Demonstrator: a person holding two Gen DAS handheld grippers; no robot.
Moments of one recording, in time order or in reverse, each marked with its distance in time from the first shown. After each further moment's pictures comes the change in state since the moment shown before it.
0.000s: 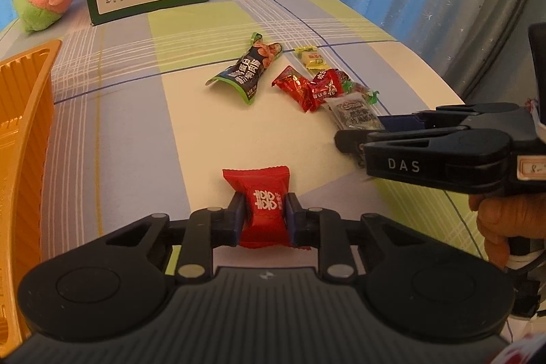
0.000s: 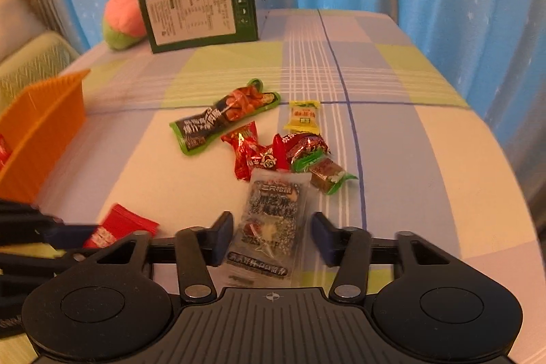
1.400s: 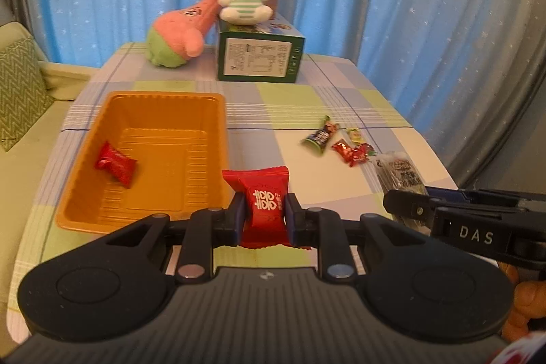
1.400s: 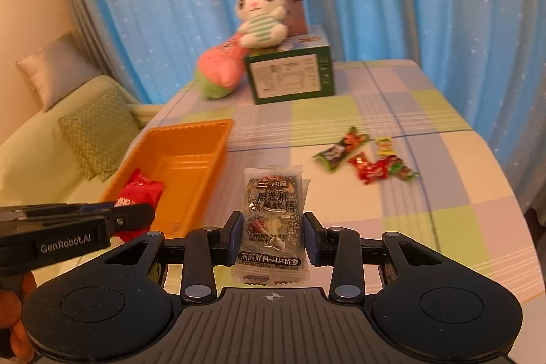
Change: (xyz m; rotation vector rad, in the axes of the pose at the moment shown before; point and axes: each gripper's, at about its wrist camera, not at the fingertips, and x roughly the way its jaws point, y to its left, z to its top) left arm -0.229 0.058 -0.047 -0.191 -0.210 0.133; right arm -0.189 0.142 -0.007 0.077 -0.109 0.140
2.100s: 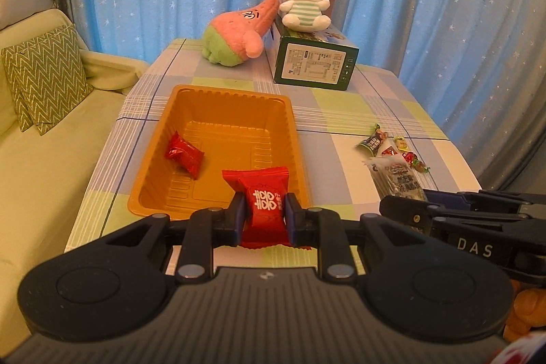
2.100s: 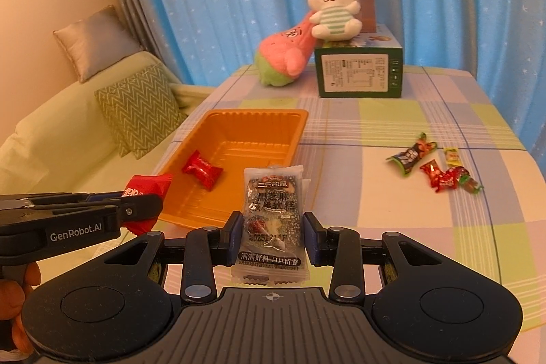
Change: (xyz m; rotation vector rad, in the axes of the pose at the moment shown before) left arm -0.028 0.062 -0.008 -0.070 -0.009 0.090; right arm 0.030 0.070 0.000 -0.097 0.037 0.091
